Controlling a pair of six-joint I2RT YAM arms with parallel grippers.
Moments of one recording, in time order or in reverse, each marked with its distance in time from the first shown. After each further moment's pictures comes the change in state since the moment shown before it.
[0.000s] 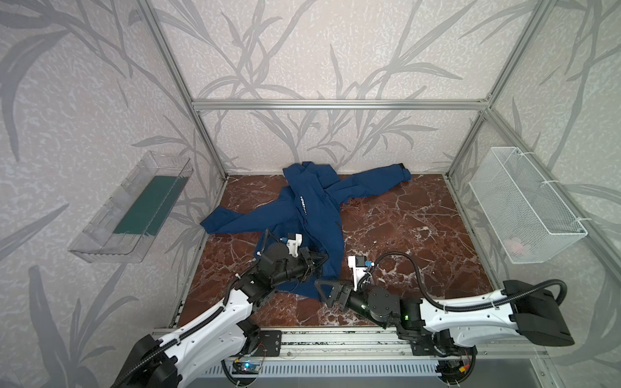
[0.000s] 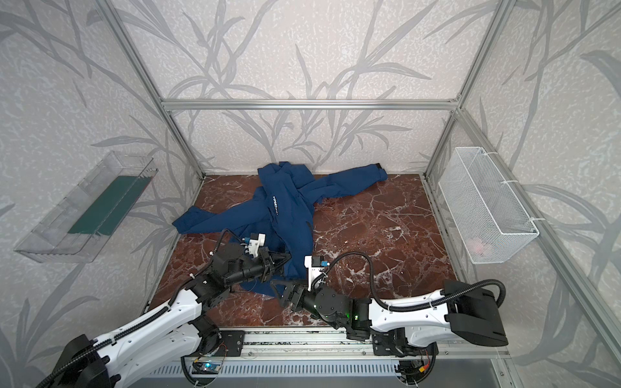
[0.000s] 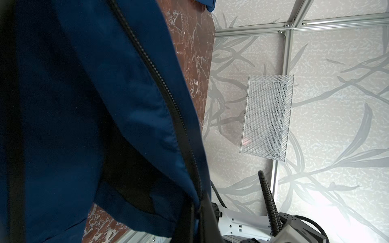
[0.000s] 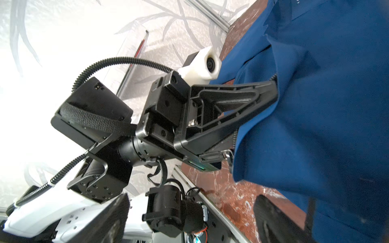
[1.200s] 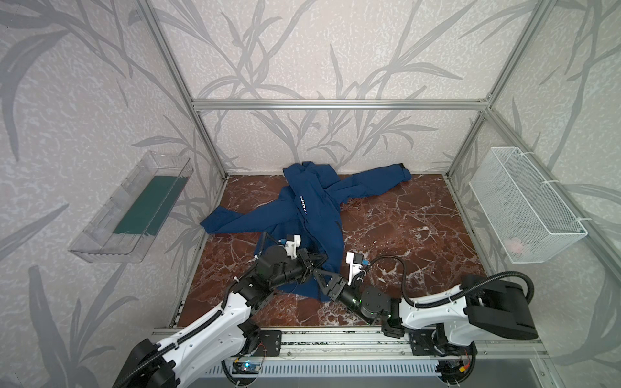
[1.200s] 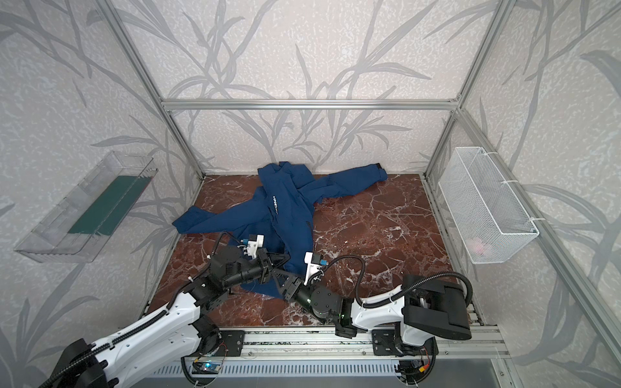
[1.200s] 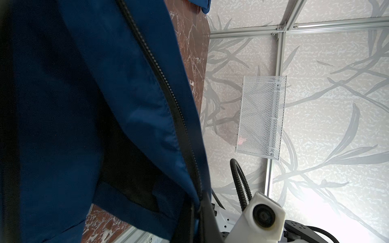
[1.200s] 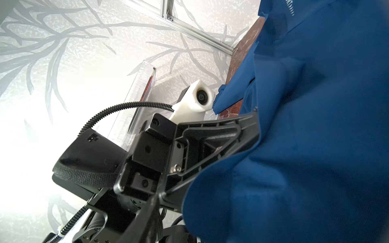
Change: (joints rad) left arm -0.001 -0.039 -0.037 0.032 -0.005 -0.024; right arm -0.060 0.219 -0.018 0.373 0.051 0.071
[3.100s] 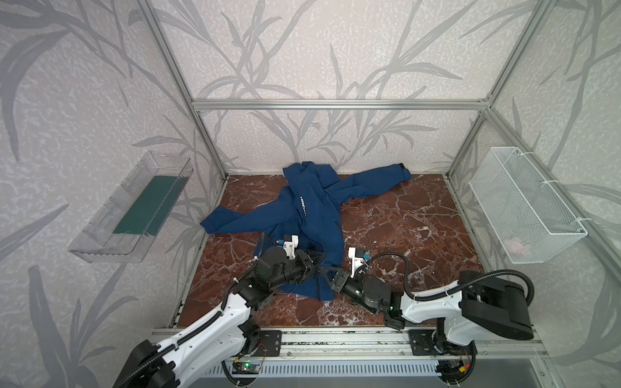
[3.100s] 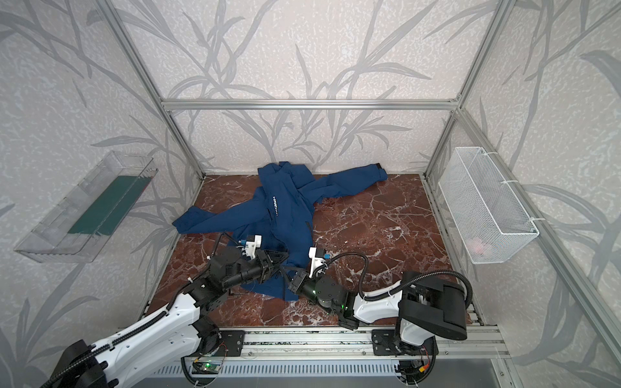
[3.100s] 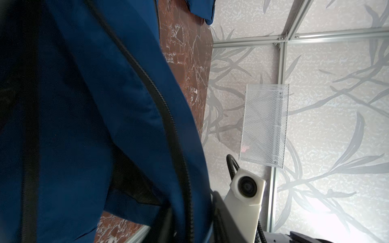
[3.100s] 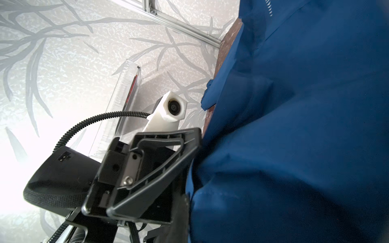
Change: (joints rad) left arm 0.005 -0.017 -0.011 -0.026 -0.043 0.008; right arm -0.109 0.027 -0.042 0.023 -0.159 0.052
